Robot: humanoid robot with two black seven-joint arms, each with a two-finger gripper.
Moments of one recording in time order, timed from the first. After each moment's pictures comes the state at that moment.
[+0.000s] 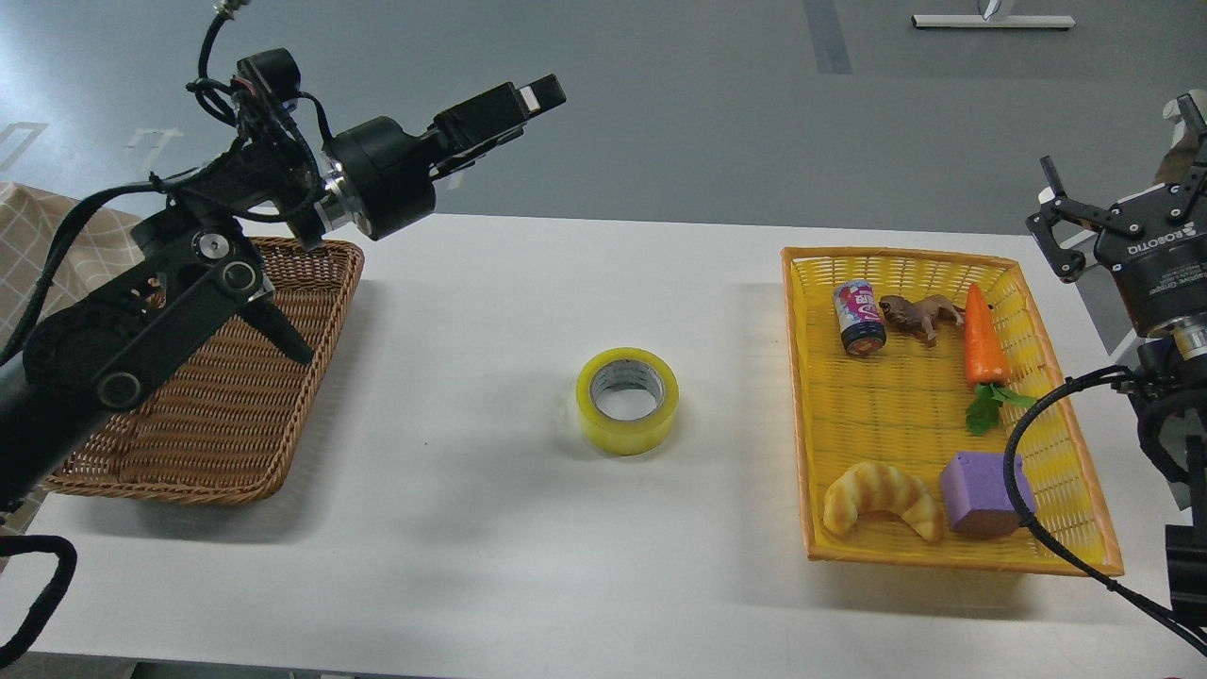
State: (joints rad) left arm -0.74 0.53 -0.89 -1.34 1.40 -0.33 -0.23; right arm 0.32 -0.16 1.82 1.17 -0.31 0.49 -0.23
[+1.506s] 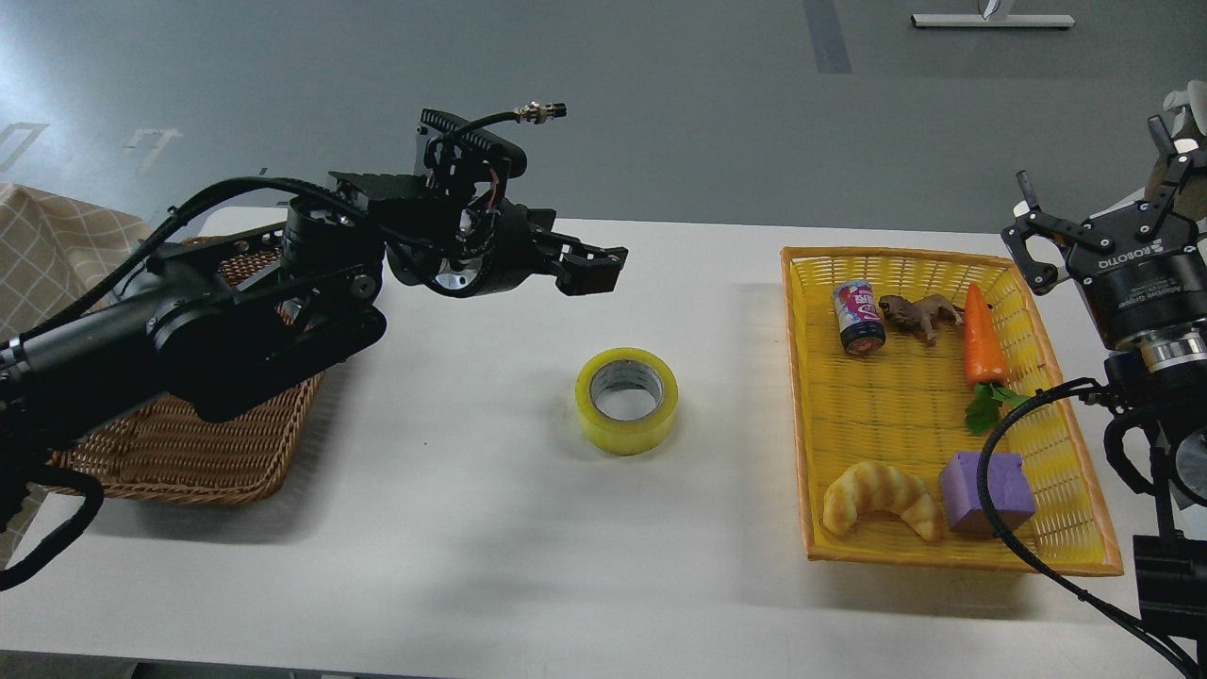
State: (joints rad) left arm -1.01 0.44 -0.47 -1.36 1.75 -0.49 0.15; right arm 0.31 -0.11 1.80 1.16 -0.31 0.49 -0.21
